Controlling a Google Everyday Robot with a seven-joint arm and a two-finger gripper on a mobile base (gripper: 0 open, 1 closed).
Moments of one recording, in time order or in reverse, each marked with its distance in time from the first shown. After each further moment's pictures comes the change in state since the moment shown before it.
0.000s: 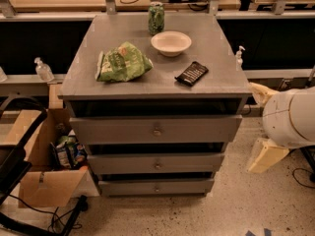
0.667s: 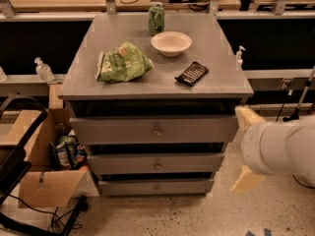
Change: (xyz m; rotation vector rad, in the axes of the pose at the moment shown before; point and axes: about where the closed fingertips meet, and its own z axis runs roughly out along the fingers) arm -0.005 0.043 0.042 0.028 0.059 0.033
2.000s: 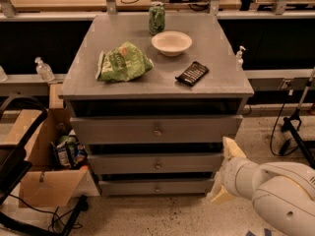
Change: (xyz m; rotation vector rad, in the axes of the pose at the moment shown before) arm 0.025 0.061 0.149 0.081 -0.100 0.094
